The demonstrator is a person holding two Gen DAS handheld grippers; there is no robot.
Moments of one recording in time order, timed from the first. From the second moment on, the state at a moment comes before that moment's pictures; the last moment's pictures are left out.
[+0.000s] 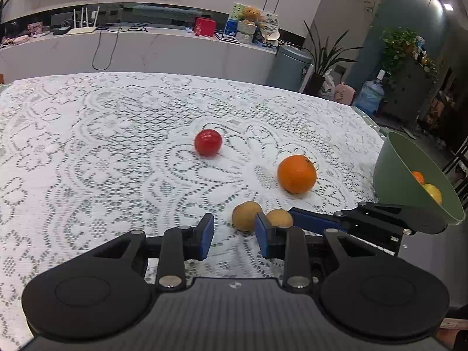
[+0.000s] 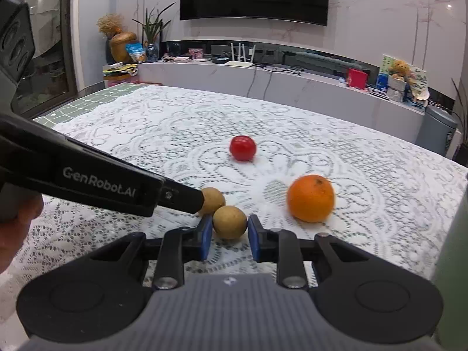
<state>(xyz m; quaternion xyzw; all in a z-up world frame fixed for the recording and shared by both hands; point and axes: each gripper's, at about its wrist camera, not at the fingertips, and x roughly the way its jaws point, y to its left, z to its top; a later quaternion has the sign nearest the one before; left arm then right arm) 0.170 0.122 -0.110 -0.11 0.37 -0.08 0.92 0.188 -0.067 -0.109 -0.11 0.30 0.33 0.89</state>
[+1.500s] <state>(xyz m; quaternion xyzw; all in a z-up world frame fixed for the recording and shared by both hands) 0.136 0.065 -0.074 -0.06 0.35 -0.08 0.93 0.139 -0.162 -0.036 -0.11 0.23 0.25 0.93</state>
